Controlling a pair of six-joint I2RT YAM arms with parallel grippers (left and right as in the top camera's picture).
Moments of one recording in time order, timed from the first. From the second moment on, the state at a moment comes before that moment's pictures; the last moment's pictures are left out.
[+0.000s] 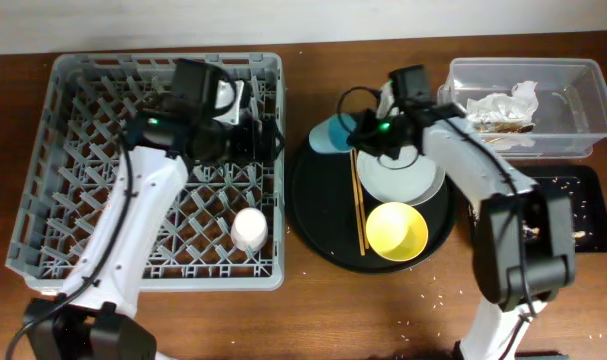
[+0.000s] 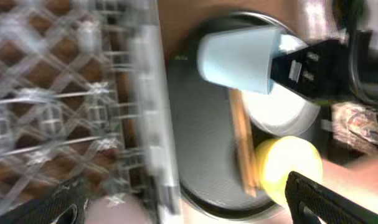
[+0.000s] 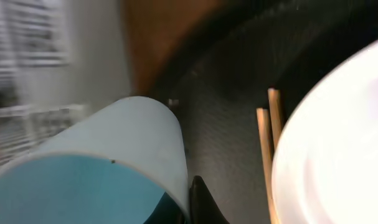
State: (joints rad) left arm -0.23 1.66 1.55 -0.94 0.37 -0.25; right arm 0.17 1.97 1.45 -0.54 -0.54 0.57
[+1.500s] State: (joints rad) left arm -0.05 1.81 1.37 -0.56 1.37 -0.10; right arm 0.27 1.90 1.45 -0.36 -1.03 0.57
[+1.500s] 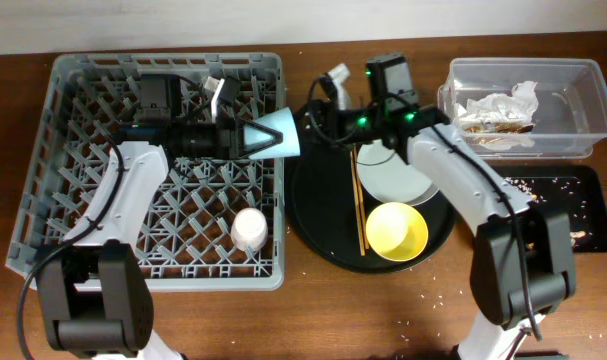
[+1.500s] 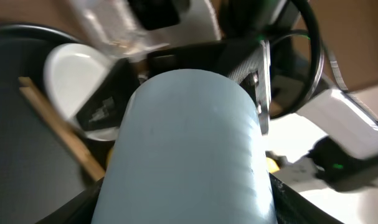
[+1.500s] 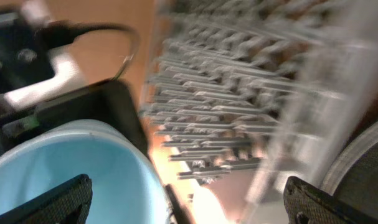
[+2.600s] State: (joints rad) left arm -0.37 1.97 1.74 -1.18 -0.09 -0.04; right arm 0.11 1.84 1.45 -0.72 -0.64 0.40
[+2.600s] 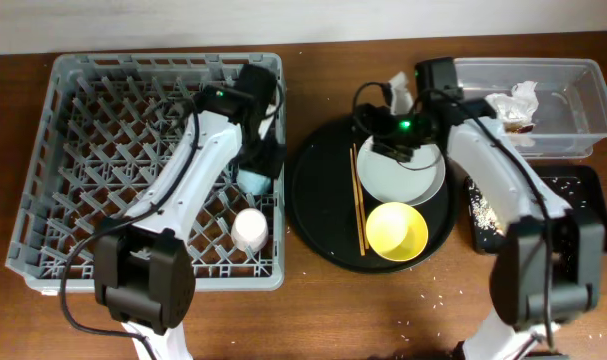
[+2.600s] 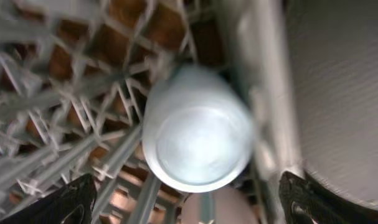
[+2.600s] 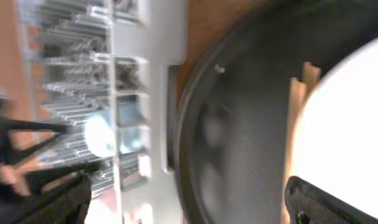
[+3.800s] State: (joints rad) left arm -0.73 2.38 1.92 -0.64 0.01 -0.36; right arm 0.08 1.48 1.46 -1.11 0.00 0.45
